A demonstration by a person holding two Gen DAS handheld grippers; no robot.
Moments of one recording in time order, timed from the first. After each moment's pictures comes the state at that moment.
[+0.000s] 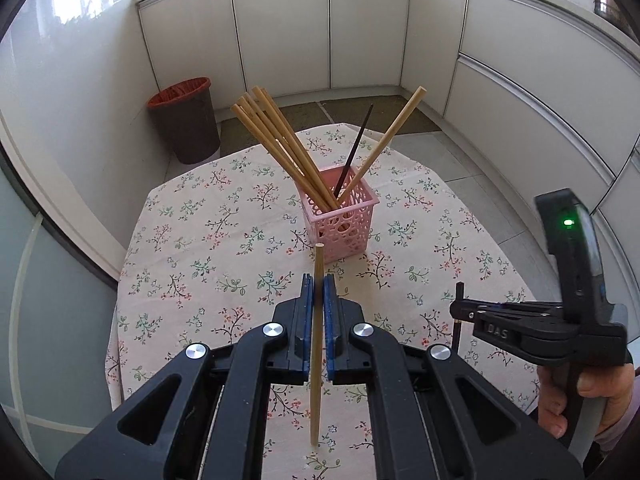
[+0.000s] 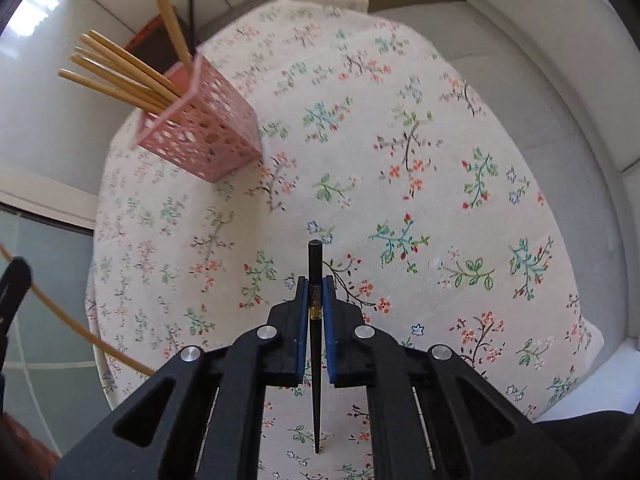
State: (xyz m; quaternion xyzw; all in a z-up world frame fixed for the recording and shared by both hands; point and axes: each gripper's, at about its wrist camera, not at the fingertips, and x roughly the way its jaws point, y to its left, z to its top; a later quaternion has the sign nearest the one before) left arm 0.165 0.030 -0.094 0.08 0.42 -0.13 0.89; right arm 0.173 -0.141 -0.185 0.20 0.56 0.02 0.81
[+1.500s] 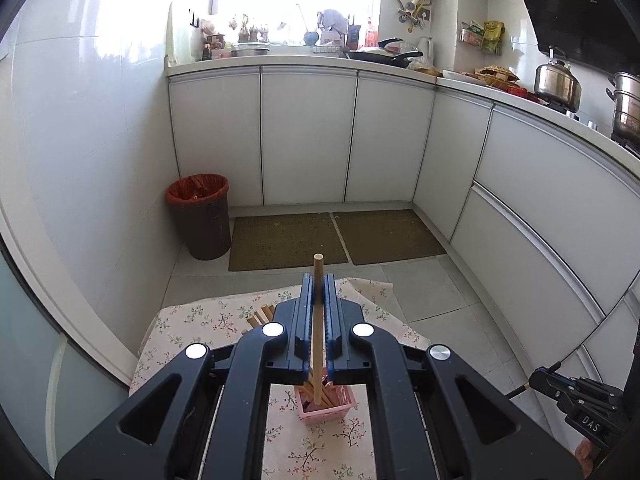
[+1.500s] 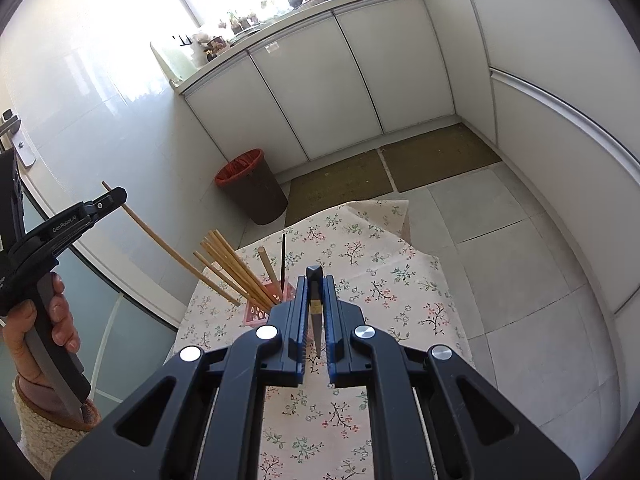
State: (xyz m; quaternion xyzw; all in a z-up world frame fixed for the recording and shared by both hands) left arm 0.246 -0.002 0.052 0.01 0.29 -0.10 0.95; right arm 0.178 -0.238 -0.023 0.22 0.35 0.08 0.91
